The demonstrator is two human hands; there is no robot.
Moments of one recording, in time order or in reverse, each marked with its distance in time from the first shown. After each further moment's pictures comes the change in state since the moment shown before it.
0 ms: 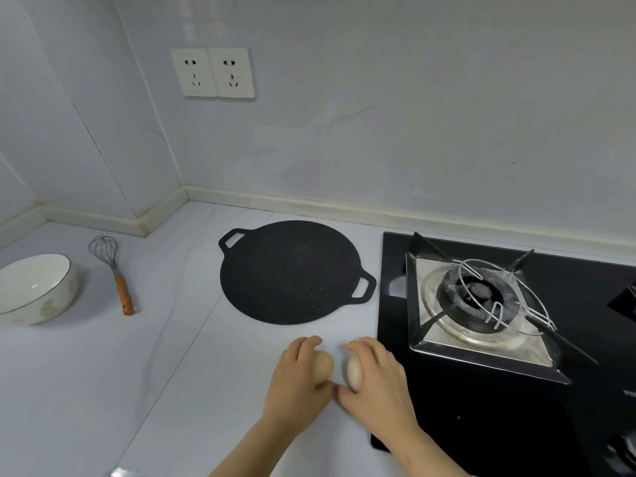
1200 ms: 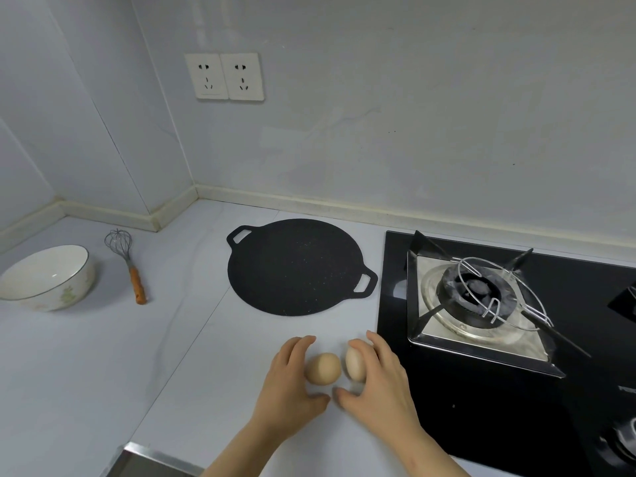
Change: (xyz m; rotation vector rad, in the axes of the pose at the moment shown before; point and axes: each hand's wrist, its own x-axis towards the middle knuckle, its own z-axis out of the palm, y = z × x) left_hand -0.026 -0.013 -0.003 -0.085 0.011 0.032; right_hand -0.020 0.004 -0.001 0.071 -0.011 -0.007
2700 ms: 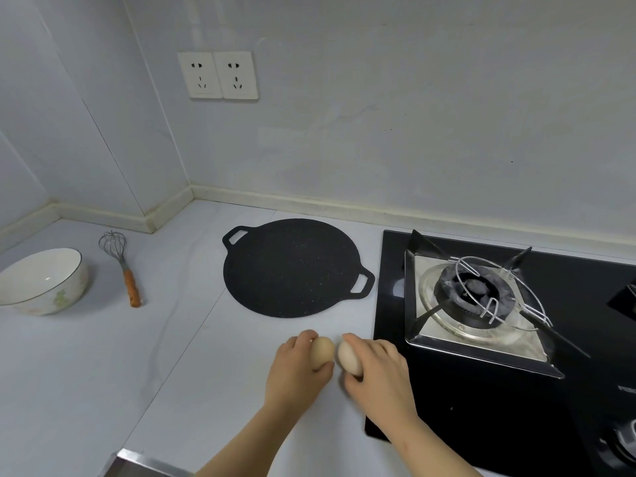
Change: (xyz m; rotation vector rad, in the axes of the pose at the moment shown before) left_hand 0.027 0.021 0.008 0.063 0.054 -0.180; right_hand 0.014 0.000 -0.008 -0.142 0.038 -0.037
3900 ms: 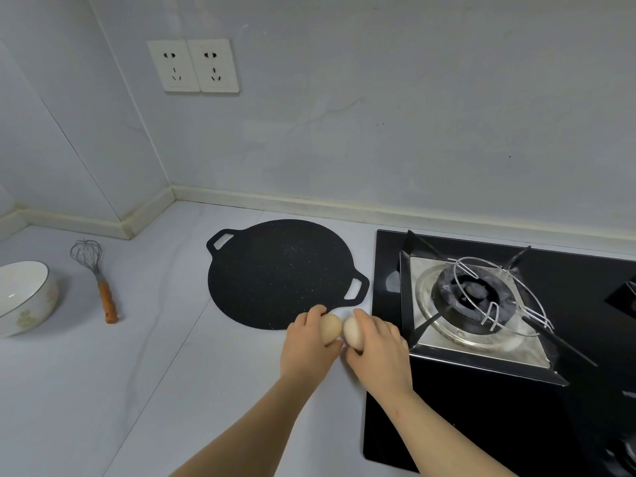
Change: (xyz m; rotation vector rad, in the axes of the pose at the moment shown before) left_hand 0.058 0.027 0.010 -0.013 -0.040 0.005; right_hand 0.051 0.009 -0.006 -0.020 0.062 0.150
